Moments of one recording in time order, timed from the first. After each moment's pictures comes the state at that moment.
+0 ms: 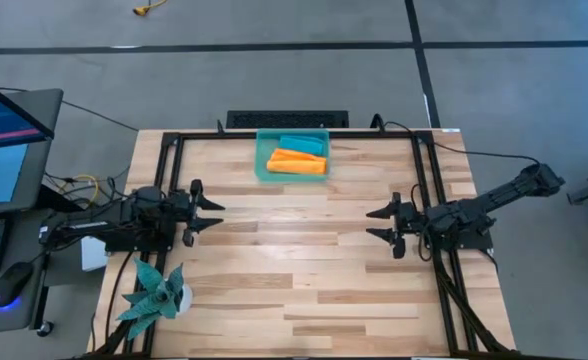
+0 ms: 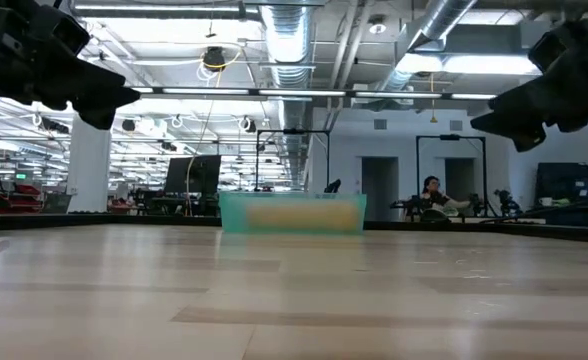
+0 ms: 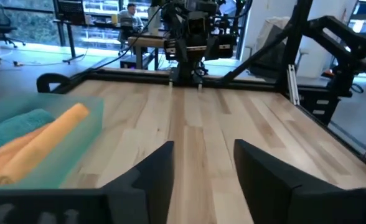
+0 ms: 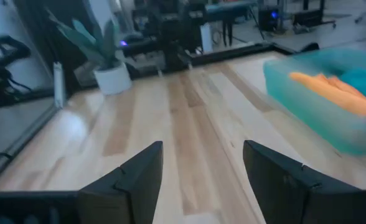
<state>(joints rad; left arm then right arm) 0.15 0.05 0.06 -0.07 0.17 -0.08 0.37 0.42 0.01 0.23 0.42 0.21</state>
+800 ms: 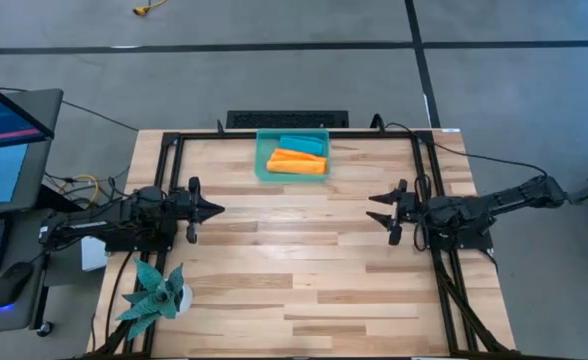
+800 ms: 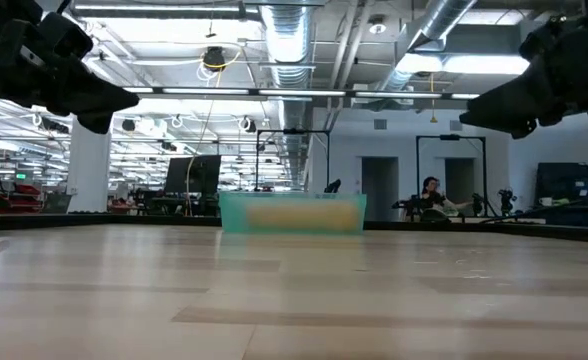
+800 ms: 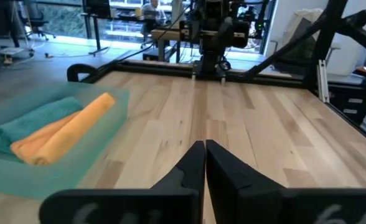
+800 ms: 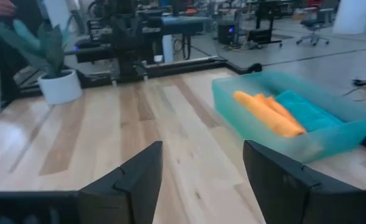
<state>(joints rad) 0.15 0.05 0.06 -0.12 0.07 -0.07 0.22 0.34 0.06 0.10 0.45 0.10</state>
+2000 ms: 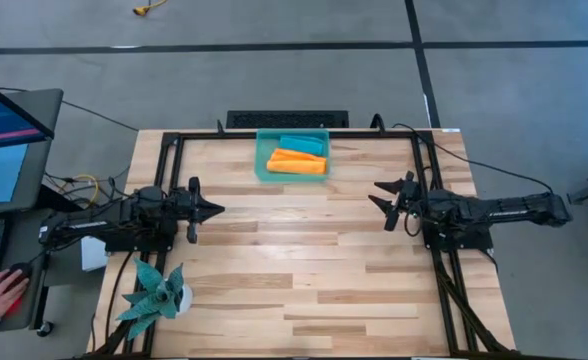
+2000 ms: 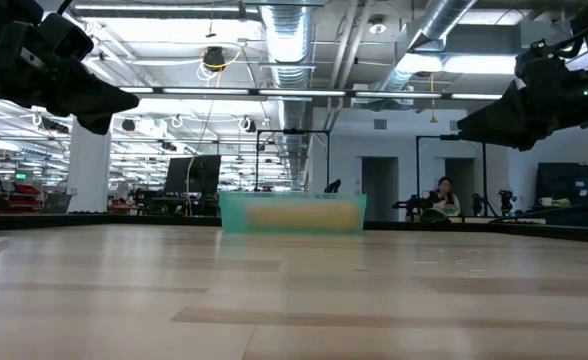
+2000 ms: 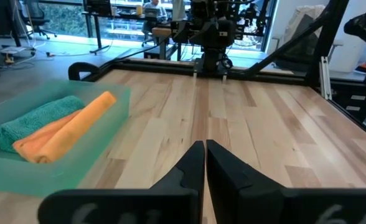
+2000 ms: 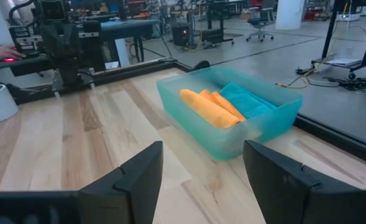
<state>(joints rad) 0.15 0.05 0.07 -0.14 0.07 -0.07 0.02 0.25 0.03 0.05 0.45 0.12</state>
